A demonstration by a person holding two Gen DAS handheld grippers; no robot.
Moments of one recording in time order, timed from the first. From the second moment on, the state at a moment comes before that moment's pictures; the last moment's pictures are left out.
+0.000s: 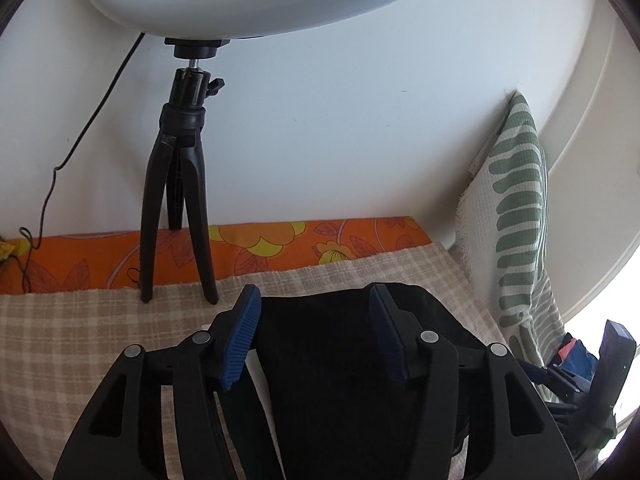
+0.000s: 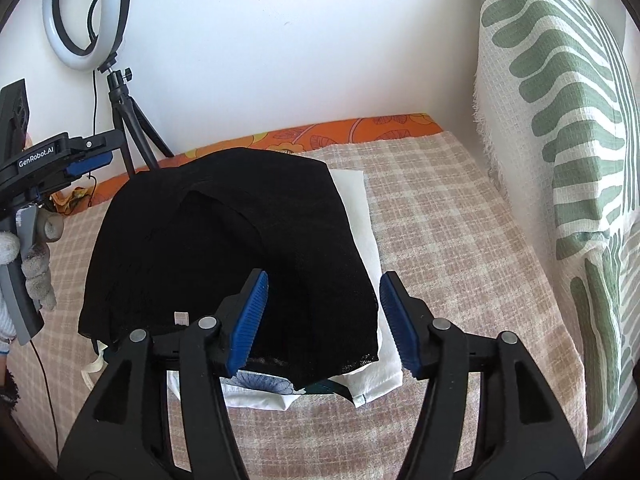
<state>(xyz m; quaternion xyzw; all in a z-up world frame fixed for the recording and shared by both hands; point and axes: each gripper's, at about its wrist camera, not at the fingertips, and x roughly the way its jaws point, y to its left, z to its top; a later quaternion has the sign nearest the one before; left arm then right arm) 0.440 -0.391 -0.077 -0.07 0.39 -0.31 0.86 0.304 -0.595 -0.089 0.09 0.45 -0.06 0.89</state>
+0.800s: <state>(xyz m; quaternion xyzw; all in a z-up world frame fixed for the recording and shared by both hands) 0.301 -0.298 0.029 -0.01 0.33 -0.34 0.88 0.199 -0.517 0.040 0.09 0.36 -0.07 0.92</state>
